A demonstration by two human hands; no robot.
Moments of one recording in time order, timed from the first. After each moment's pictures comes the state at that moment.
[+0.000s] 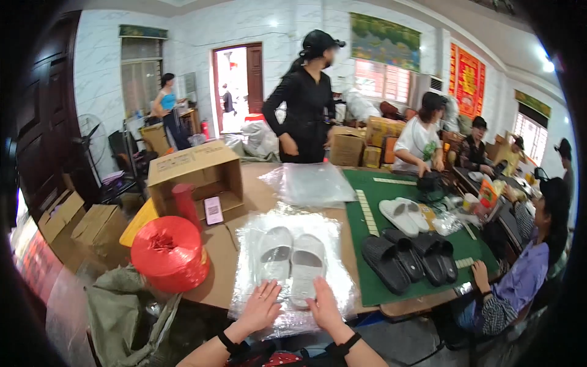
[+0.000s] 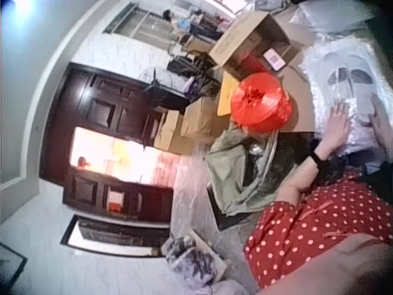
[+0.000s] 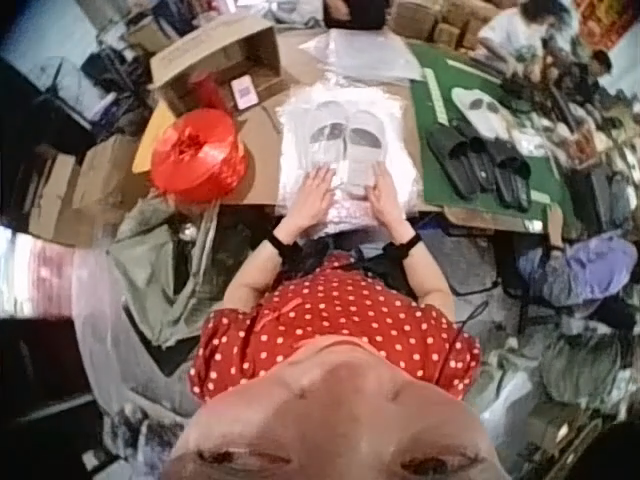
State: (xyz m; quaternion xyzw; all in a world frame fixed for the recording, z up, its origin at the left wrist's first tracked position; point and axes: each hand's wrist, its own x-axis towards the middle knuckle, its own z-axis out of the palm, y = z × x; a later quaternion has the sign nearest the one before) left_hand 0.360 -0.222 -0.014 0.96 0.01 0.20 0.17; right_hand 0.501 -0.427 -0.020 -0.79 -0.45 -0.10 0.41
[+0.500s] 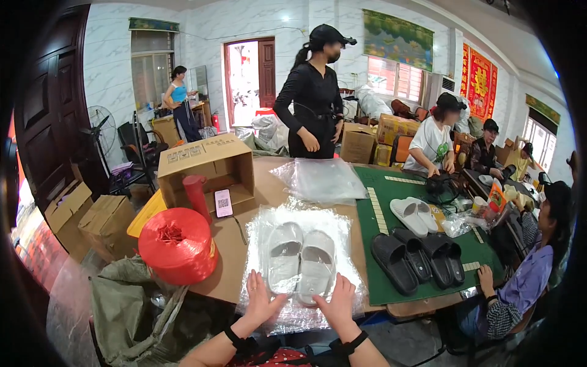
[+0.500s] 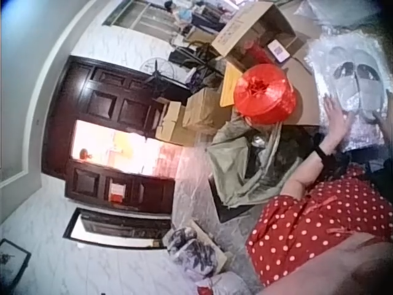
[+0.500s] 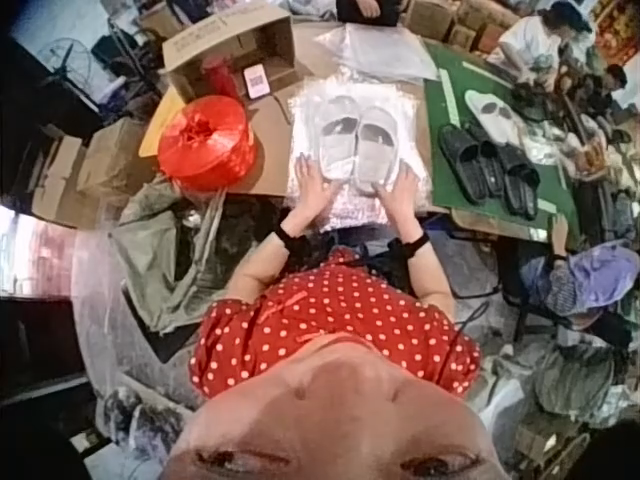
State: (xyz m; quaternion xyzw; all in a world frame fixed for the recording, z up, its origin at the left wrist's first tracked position) left_hand 0.359 -0.219 -0.035 0.90 0.20 0.27 0.28; right_hand 0.486 -0.426 0.013 -0.87 -0.33 -0.11 0.34
